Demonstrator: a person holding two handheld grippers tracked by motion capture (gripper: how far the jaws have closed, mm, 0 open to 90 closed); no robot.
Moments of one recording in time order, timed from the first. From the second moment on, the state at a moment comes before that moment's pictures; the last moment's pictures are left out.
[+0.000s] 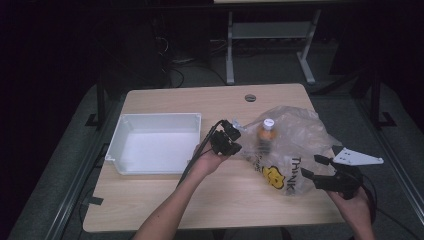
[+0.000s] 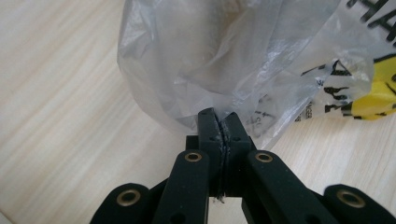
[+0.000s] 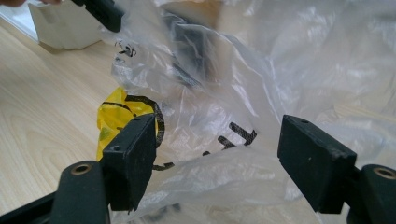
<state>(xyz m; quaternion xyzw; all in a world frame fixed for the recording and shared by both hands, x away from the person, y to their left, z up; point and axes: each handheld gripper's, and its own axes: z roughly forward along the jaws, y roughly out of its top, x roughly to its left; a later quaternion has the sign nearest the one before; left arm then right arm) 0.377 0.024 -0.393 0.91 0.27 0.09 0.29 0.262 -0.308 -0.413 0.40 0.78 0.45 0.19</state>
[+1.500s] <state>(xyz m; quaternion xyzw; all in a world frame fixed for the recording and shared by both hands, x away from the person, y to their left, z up) 0.345 0.065 -0.407 0.92 0.27 0.04 0.29 0.264 -0.306 -0.415 0.39 0.78 0.44 0.19</state>
